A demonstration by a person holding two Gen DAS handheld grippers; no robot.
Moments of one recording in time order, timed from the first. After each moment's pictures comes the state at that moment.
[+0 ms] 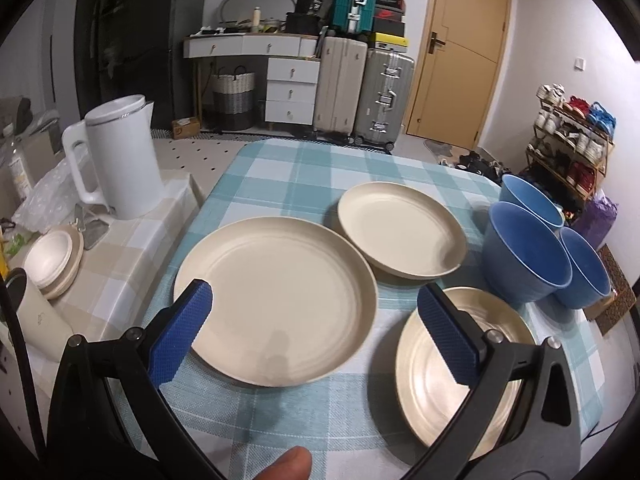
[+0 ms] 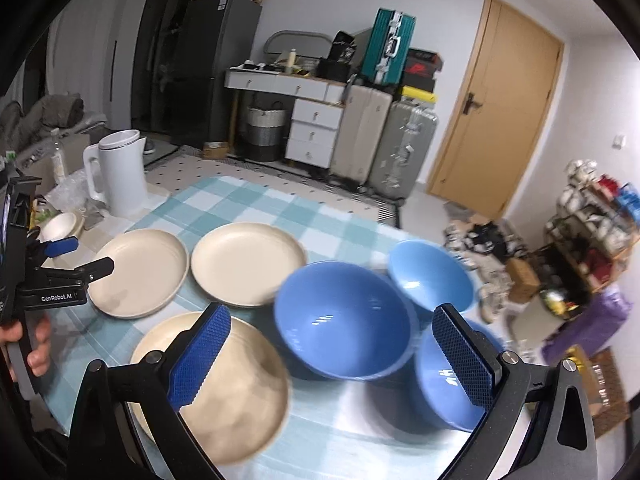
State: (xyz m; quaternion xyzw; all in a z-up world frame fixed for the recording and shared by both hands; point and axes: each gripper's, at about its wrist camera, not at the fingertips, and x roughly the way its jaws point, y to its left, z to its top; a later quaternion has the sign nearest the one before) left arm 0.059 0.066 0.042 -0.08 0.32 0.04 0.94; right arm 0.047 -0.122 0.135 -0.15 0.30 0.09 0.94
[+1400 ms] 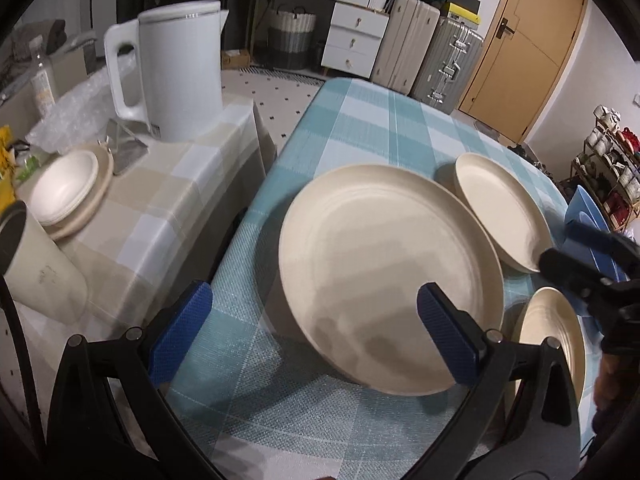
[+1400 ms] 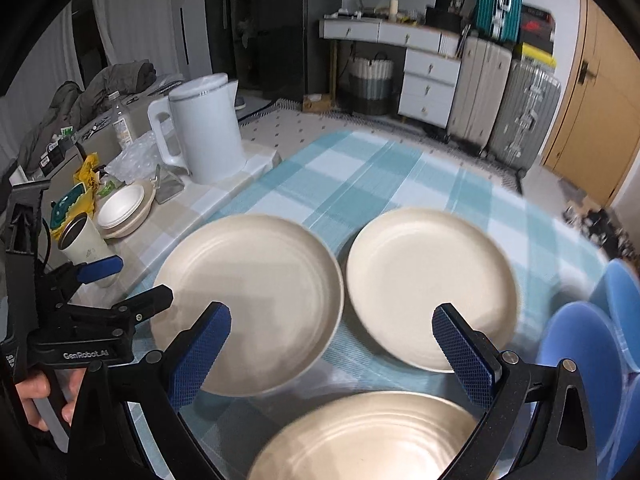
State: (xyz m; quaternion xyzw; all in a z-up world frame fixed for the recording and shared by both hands) left arm 0.090 0.183 -0.031 -0.16 0.41 0.11 0.89; right arm 0.176 0.077 0.020 -0.10 0.43 0.28 0.85
